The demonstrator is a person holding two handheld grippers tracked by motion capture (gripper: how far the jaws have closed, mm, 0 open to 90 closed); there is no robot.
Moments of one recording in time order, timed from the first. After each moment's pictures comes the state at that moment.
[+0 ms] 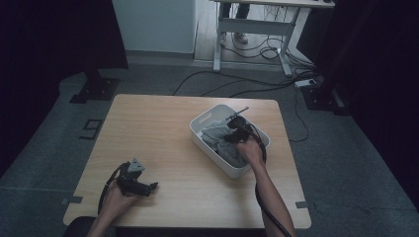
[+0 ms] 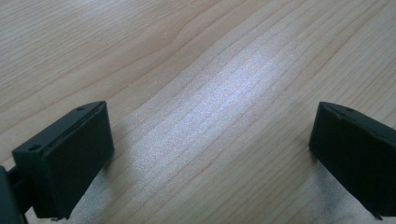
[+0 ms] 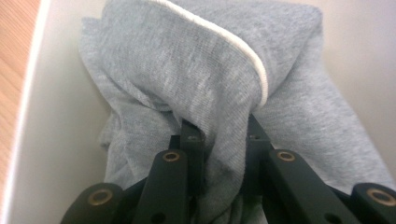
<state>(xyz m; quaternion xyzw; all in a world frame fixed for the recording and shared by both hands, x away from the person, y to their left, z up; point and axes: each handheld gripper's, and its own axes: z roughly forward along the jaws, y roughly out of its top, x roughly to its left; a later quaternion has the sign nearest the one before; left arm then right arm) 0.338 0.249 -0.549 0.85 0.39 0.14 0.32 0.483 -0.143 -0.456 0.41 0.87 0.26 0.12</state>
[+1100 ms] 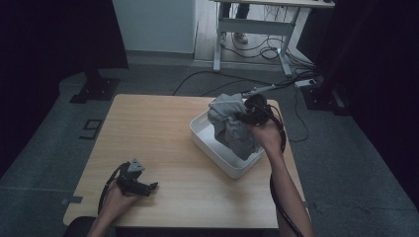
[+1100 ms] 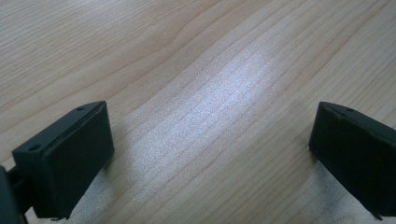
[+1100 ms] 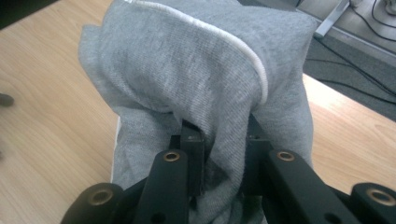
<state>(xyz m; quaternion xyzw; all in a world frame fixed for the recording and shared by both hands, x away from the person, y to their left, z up) 0.338 0.249 -0.549 0.85 0.39 0.14 0.32 0.445 -0.171 -0.331 0.40 0.82 0.35 0.19</state>
